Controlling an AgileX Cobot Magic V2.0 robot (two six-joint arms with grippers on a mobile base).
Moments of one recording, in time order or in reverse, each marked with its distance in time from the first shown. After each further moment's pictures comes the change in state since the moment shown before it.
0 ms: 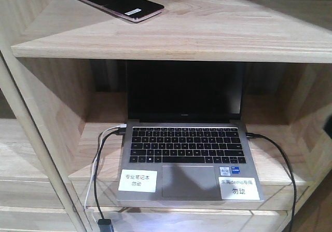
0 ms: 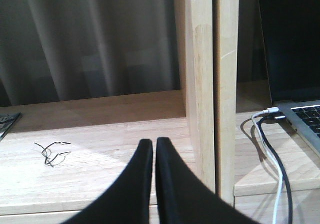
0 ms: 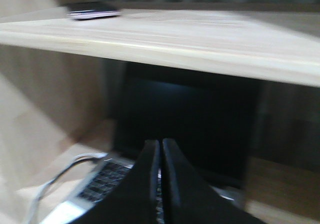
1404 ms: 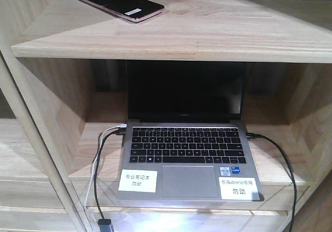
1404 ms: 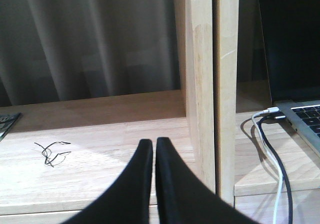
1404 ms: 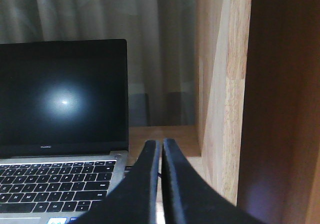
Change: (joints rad) left arm 0.000 0.000 0.000 0.000 0.000 0.000; right arm -0.357 -0.405 0.522 0.000 -0.220 -0.012
